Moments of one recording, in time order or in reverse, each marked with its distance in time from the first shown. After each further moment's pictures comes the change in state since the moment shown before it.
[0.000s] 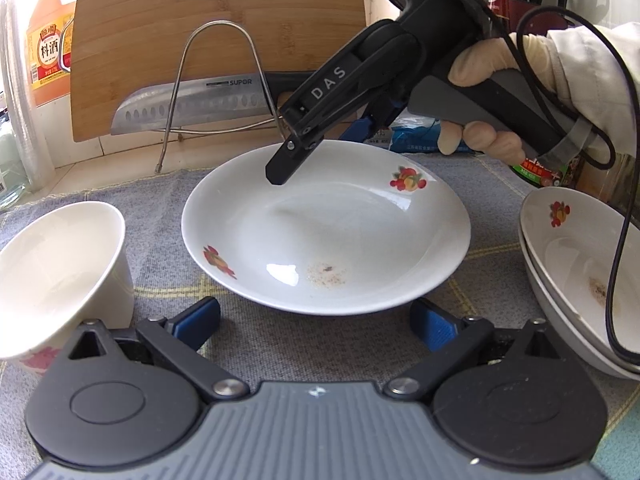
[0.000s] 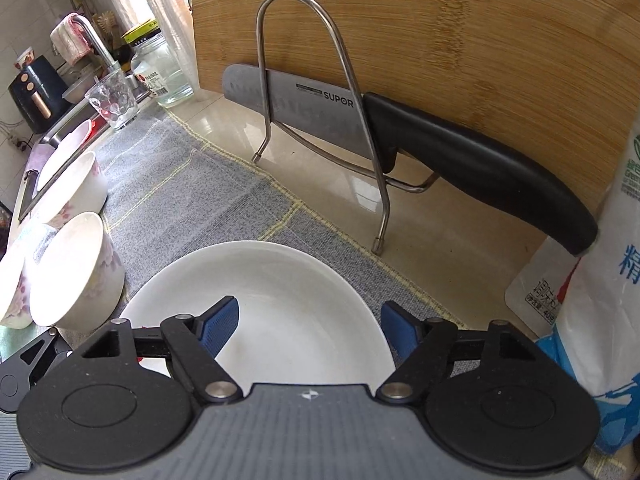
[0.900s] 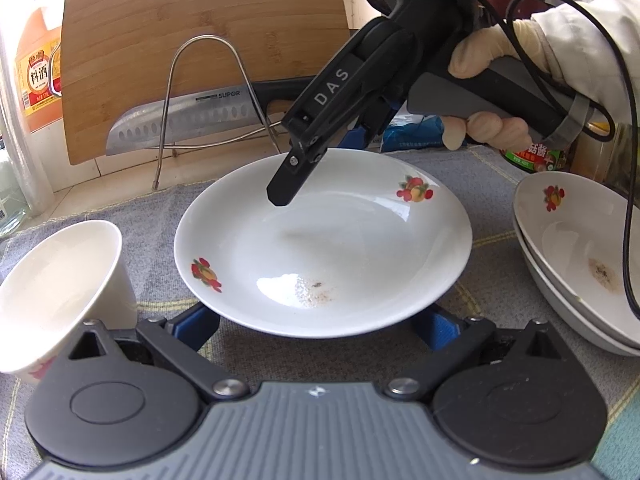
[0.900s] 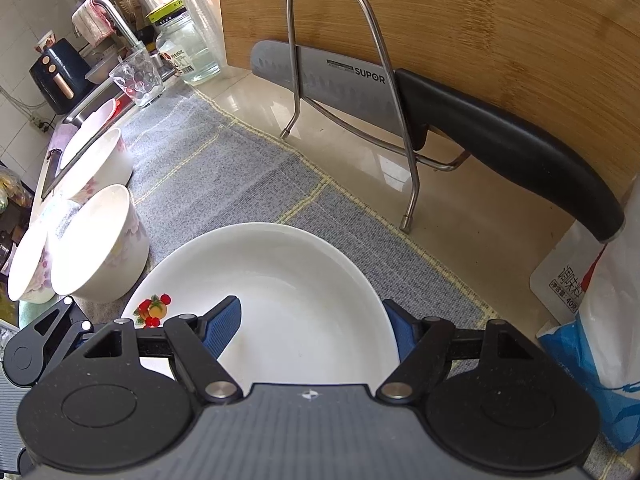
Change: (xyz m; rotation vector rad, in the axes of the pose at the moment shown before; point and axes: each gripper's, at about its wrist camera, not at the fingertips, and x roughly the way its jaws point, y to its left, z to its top) left arm -0.003 -0.002 0.000 0.077 -0.014 0.009; right arm -0.004 0.003 -0.007 -0.017 0.056 0.065
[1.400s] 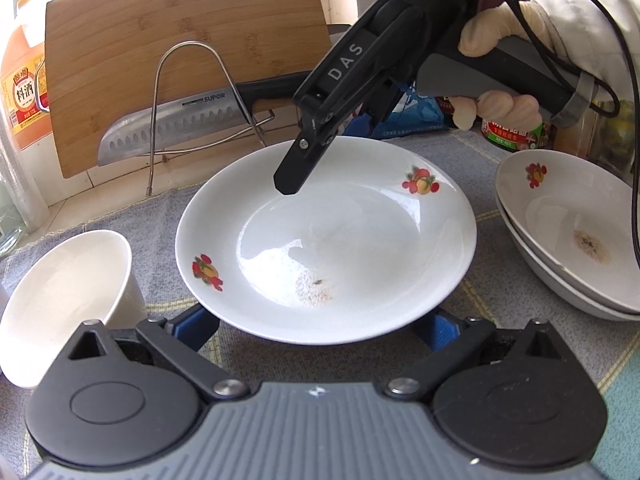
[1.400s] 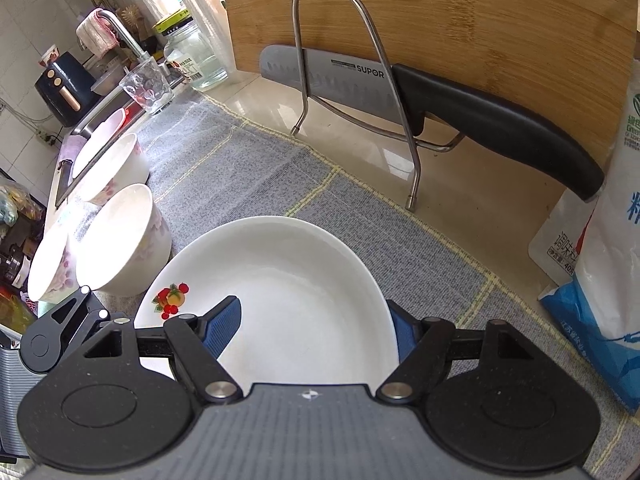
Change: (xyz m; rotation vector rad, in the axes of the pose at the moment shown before) left arm -0.010 0.002 -0.002 0.077 0.022 -0.023; right arm -0.018 0.007 -0.013 0.032 -0.014 0.024
